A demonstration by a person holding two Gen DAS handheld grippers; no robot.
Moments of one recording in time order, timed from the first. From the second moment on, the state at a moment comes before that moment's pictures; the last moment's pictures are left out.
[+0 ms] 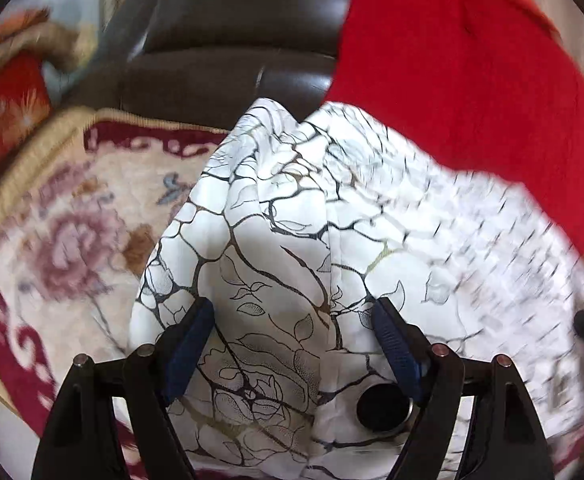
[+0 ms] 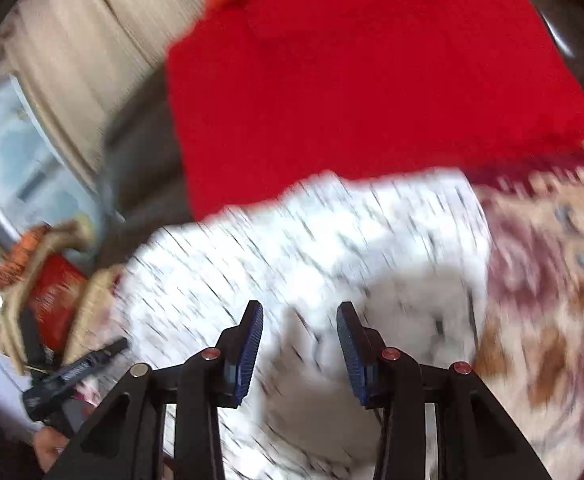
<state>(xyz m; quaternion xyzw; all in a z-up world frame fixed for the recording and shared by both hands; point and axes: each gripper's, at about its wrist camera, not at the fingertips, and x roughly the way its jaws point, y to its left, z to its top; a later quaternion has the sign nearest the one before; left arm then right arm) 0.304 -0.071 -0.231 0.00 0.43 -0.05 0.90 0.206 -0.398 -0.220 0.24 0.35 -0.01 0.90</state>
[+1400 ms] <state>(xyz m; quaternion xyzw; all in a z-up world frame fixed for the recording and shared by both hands) 0.294 -0.045 -0.229 0.03 0.38 -0.04 0.93 0.213 -0.419 -0.223 0.29 0.35 -0.07 0.89</state>
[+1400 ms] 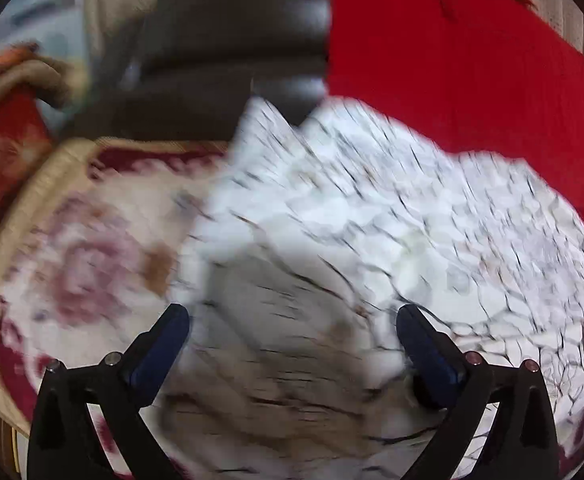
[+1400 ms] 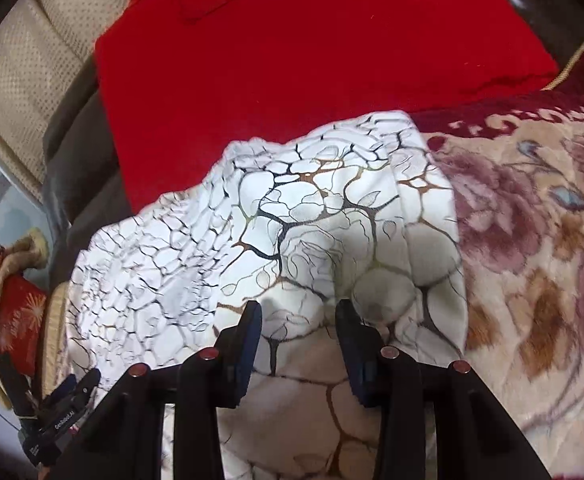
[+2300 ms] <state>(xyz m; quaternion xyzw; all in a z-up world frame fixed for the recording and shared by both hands) 0.281 0.051 -0.218 -0.11 0.37 0.01 0.92 0.220 -0.326 -0.189 0.25 0.30 0.09 0.92</state>
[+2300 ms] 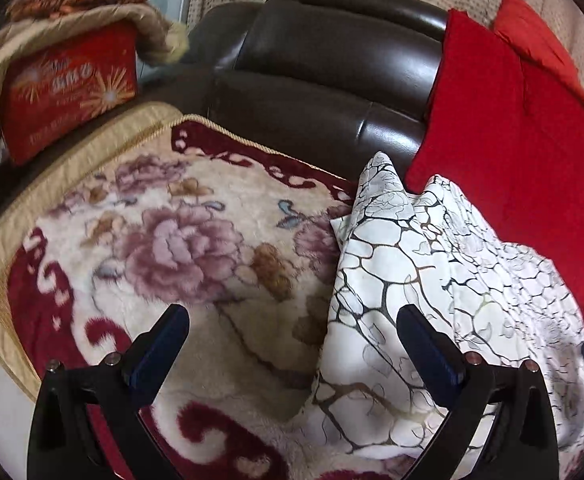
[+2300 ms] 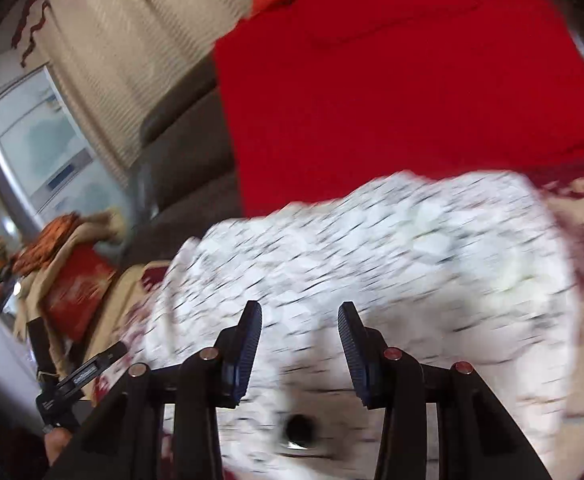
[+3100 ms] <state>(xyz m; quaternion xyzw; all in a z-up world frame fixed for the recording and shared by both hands) 0.323 0.021 -0.253 -0.16 0.45 -0.12 0.87 0.229 -0.319 -0.192 0.27 0.27 0.06 0.92</state>
